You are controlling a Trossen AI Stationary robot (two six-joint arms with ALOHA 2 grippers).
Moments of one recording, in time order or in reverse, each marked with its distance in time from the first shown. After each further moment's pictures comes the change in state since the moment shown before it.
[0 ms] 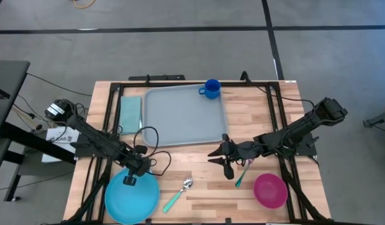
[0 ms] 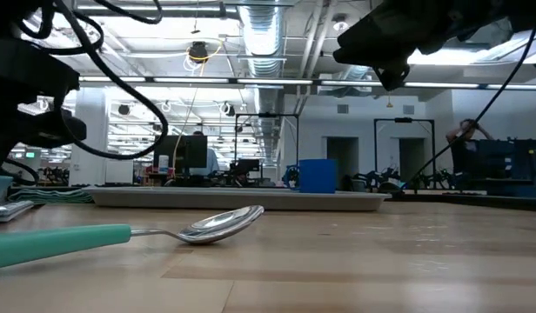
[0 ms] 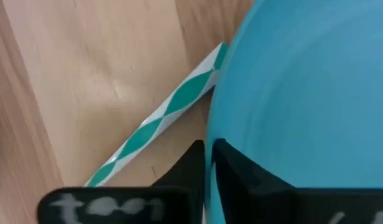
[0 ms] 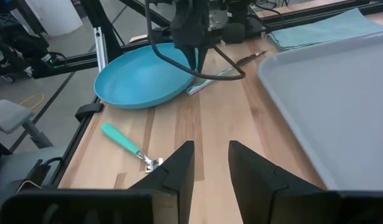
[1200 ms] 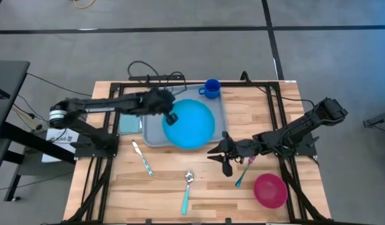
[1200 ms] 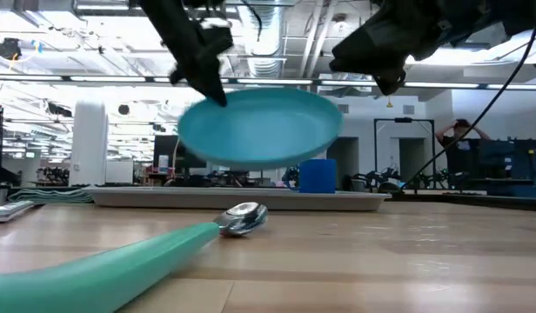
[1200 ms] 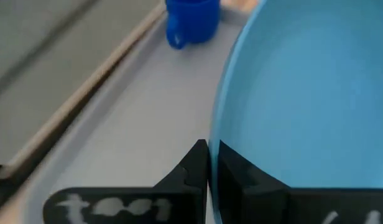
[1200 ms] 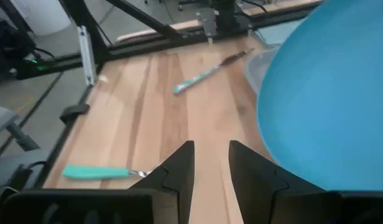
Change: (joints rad) left arm 0.818 0.085 0.515 0.027 -0.288 0.137; right arm -0.042 -0.001 0.000 -0.020 0.003 0.001
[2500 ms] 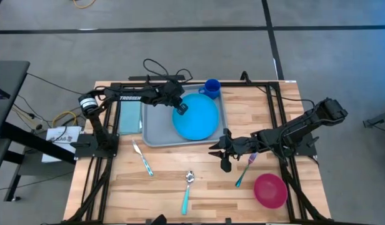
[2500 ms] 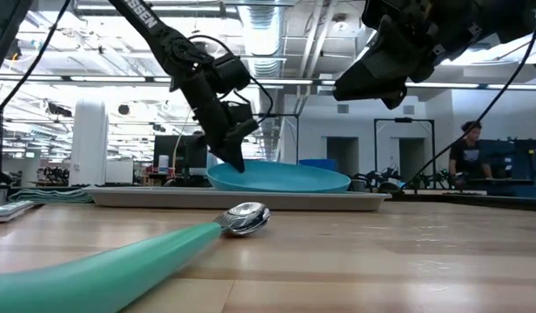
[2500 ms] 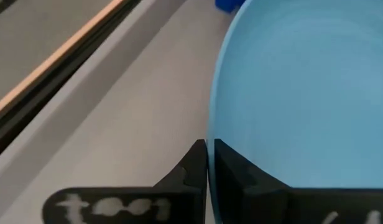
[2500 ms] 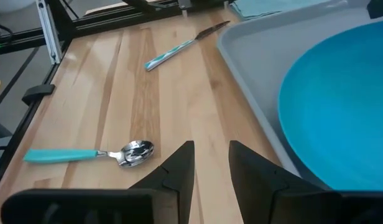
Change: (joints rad) left arm 0.234 0.378 -0.001 0.322 0.165 0.076; right arm -0.042 0.000 0.000 -0.111 -0.001 0.018
